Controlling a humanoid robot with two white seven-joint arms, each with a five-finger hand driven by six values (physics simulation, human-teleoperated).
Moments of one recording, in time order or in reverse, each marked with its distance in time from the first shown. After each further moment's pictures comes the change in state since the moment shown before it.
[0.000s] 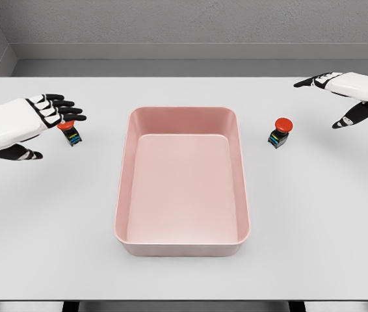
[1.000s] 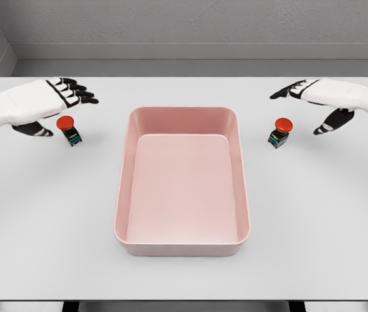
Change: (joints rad) left arm -0.327 -0.135 -0.246 0.251 -0.158 0.000 -0.050; right arm -0.037 0.012 0.090 -0.098 0.010 0.000 0.014
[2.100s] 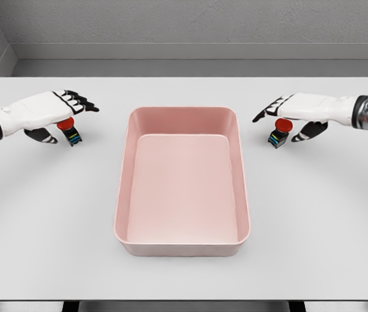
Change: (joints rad) left arm -0.052 -0.118 -0.061 0.225 -0.105 0.000 0.009; right arm -0.011 0.088 0.059 0.025 0.117 0.000 0.003
